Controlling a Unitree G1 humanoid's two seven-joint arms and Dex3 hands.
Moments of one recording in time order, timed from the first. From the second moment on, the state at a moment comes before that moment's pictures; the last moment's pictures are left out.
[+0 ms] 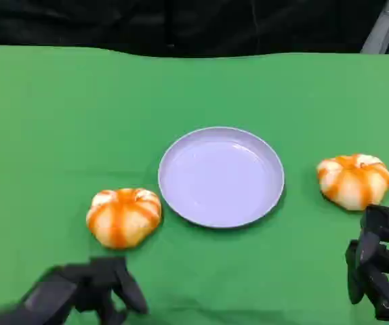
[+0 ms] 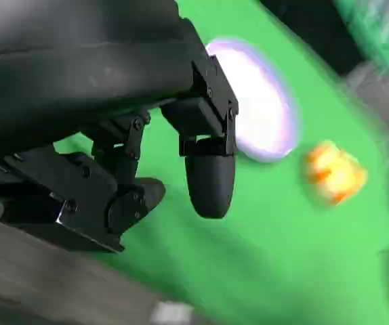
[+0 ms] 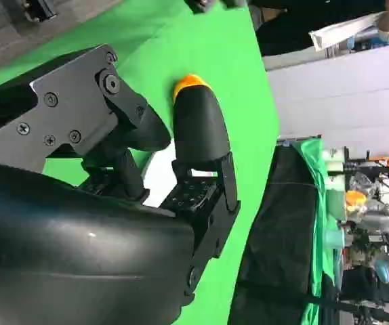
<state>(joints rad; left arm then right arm) 0.37 0.25 -0.02 -0.38 -0.07 -0.02 -0.38 0.27 -0.23 -0.10 -0.38 0.38 0.13 0.44</state>
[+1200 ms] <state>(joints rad) 0.01 0.29 -0.02 -0.24 0.94 -0.31 0.08 0.25 -0.23 -0.08 -0.37 0.36 0.14 0.42</state>
